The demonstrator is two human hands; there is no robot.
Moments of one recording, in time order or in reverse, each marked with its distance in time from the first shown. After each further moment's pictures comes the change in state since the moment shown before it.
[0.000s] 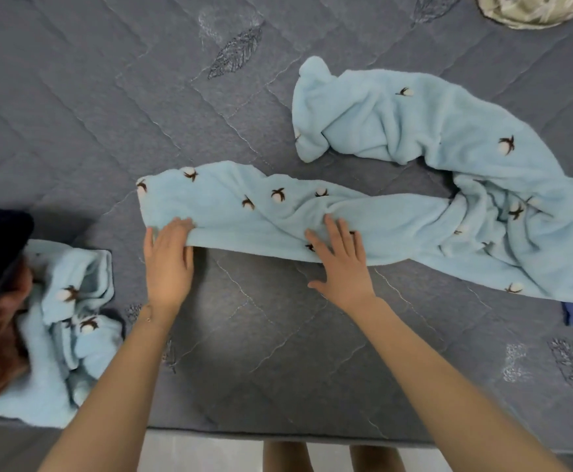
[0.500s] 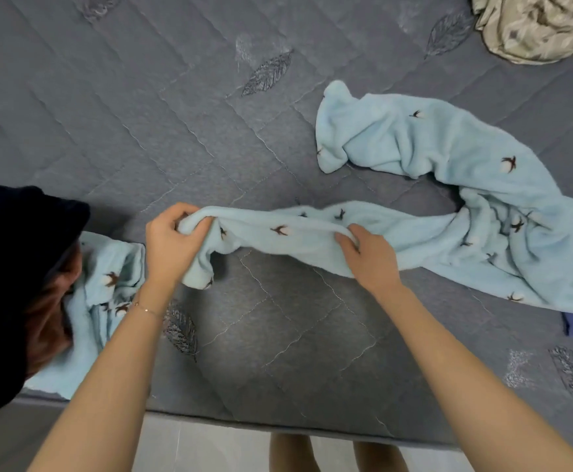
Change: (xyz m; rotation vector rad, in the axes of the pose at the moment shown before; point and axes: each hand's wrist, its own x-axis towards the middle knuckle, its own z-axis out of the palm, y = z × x) left_hand 0.019 0.022 -0.078 -0.518 0.133 -0.231; right_hand -0.008 -0.025 -0.064 0.475 0.211 0.151
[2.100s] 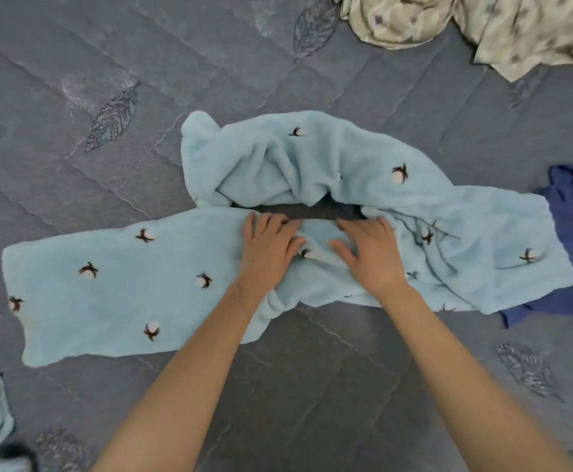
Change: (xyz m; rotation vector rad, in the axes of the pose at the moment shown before) left_hand 0.021 0.086 0.315 0.631 -0.654 0.541; right_hand 0.068 0.158 -0.088 -0.291 0.237 0.024
